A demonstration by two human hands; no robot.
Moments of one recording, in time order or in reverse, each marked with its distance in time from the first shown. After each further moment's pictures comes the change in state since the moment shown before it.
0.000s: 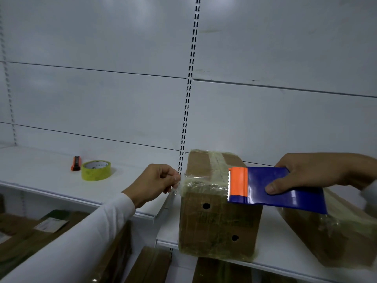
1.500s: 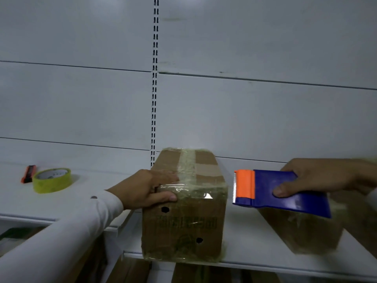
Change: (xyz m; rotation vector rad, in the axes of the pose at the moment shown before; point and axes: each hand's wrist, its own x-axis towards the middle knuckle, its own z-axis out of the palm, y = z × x) left_hand 0.046 -0.003 0.037 0.622 -0.321 0.646; right_hand -0.028 0.086 -0.010 0.132 -0.002 0.107
